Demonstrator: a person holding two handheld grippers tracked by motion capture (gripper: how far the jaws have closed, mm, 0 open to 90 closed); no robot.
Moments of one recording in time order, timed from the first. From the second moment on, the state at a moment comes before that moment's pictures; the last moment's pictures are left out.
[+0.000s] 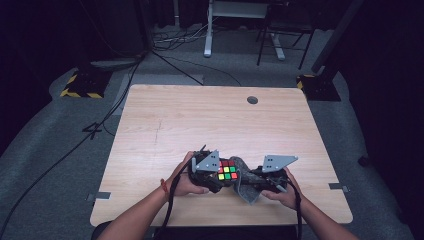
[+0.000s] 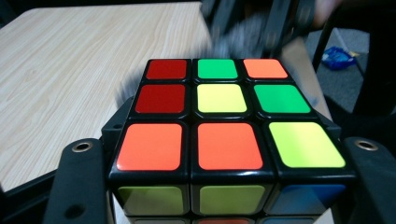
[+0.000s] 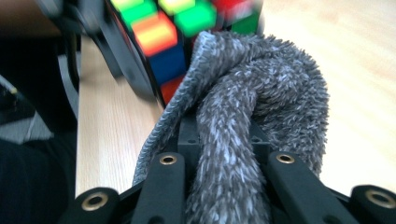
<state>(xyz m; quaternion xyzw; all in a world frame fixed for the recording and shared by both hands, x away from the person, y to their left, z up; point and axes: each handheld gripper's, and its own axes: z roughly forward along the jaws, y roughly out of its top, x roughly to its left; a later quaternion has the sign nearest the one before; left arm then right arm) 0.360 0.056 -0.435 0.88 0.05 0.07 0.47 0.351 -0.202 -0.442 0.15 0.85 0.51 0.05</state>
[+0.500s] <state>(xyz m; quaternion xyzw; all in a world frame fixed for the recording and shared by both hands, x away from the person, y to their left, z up) 0.356 0.053 -0.437 0.88 0.04 0.07 0.47 0.350 -0.205 -0.433 0.15 0.83 0.53 0.06</state>
